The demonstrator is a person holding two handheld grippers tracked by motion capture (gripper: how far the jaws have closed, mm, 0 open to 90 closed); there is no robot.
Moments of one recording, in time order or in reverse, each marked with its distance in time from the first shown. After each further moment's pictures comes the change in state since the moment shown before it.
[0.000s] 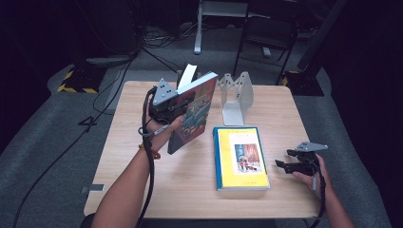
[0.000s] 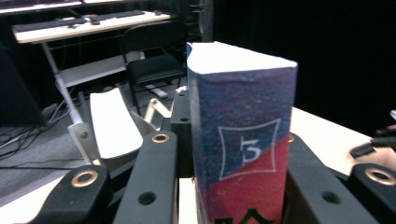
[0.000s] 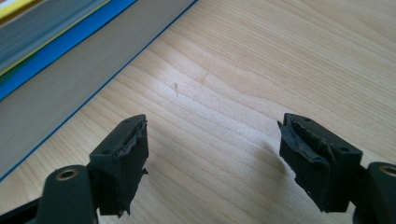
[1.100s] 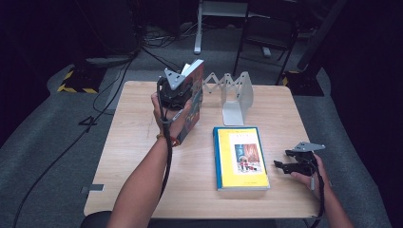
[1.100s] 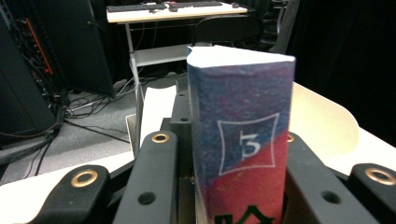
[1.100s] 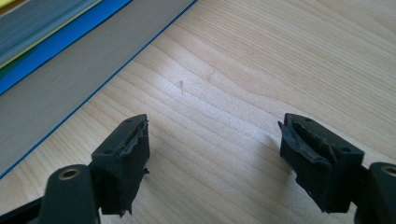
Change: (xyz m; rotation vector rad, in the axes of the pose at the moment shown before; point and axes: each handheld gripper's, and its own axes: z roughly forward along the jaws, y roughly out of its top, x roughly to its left) left arm 0.002 0.009 0.054 0.028 0.299 -0.116; right arm 0.003 0.001 0.004 0.011 0.006 -0.012
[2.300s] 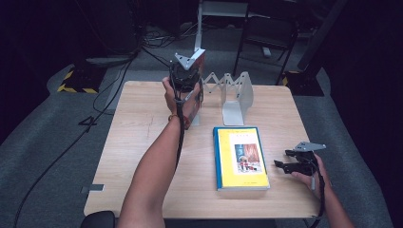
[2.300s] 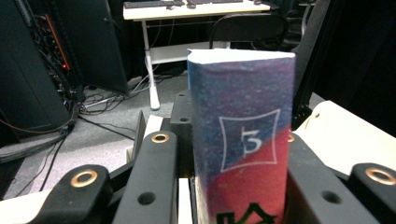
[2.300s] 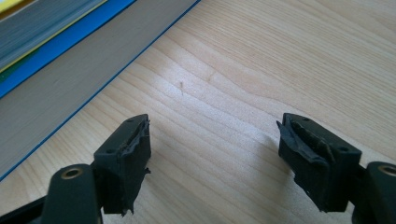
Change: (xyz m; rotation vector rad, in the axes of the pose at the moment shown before) left arm 0.003 0.018 0.068 0.014 0.081 -0.021; right arm -0.002 0.000 0.000 -0.008 0.013 0.005
